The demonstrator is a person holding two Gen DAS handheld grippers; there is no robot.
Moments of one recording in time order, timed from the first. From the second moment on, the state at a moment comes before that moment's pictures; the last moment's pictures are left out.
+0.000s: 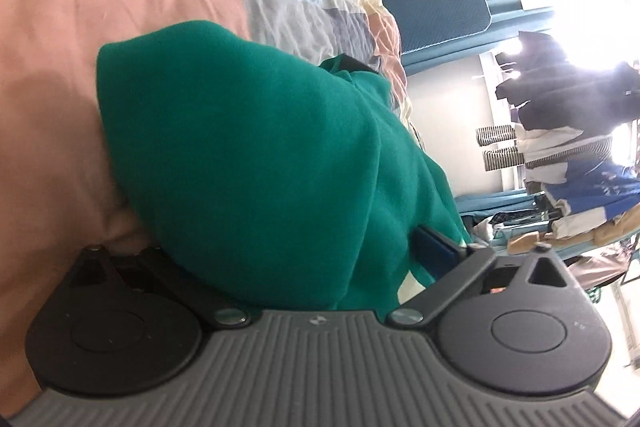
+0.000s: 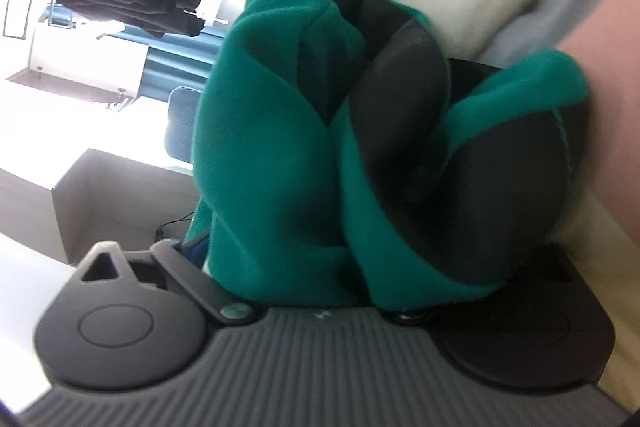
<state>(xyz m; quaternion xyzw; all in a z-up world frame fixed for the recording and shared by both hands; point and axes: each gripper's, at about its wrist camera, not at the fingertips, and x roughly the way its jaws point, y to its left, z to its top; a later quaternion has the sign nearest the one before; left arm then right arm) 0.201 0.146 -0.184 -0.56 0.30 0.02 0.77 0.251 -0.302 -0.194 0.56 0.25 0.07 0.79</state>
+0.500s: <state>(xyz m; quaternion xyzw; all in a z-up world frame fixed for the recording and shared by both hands) 0.175 0.146 -0.133 -0.51 0.28 -0.02 0.81 0.188 -0.307 -0.120 0.48 0.16 0.12 0.85</state>
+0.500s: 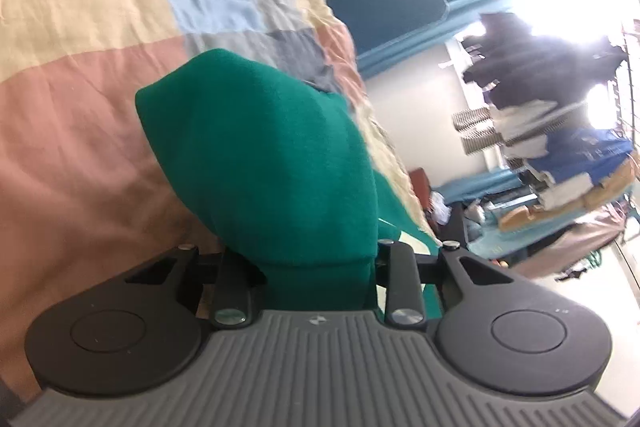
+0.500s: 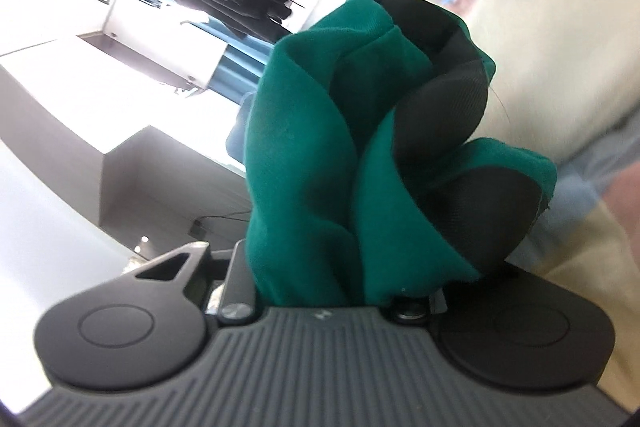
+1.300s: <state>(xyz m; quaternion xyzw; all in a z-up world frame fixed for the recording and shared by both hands) 0.196 -0.207 0.010 -0.40 0.32 -0.26 0.82 -0.028 -0.591 0.004 0.48 0.01 -0.01 0.88</state>
